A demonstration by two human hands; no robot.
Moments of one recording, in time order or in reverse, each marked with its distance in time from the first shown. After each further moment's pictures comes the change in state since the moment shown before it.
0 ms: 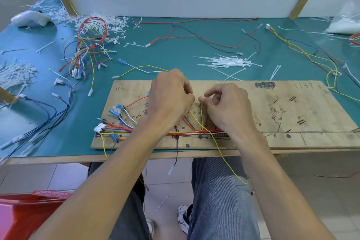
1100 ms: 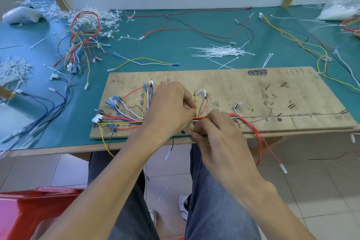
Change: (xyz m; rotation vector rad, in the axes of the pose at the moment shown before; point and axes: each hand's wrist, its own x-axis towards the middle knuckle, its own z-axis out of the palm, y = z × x) left_hand -0.054 0.002 -0.009 -0.066 -0.213 0.103; right_hand -0.115 0.009 -0.010 -0.161 -0.073 -0.382
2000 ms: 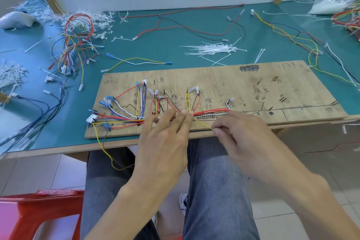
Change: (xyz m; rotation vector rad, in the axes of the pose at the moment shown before) left_hand -0.088 -0.002 0.018 0.606 0.035 0.286; right_hand -0.010 0.028 -0.061 0.029 -0.246 0.111
